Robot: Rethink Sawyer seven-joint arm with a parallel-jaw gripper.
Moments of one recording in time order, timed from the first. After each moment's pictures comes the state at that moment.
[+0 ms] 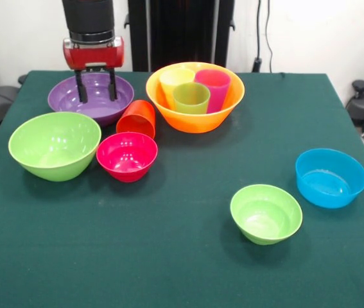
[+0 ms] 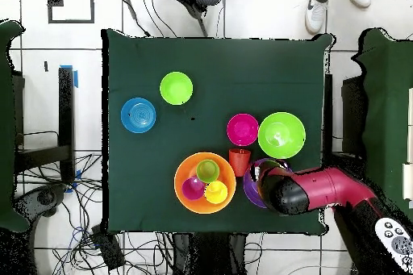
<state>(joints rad) -1.03 -0.69 0.62 1.97 -0.94 0.43 1.85</state>
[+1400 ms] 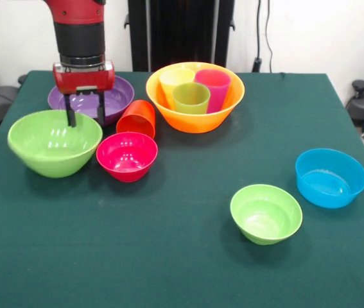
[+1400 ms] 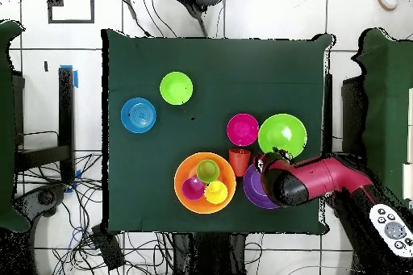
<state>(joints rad) -1.05 -0.58 0.66 1.88 -1.14 0.43 1.85</state>
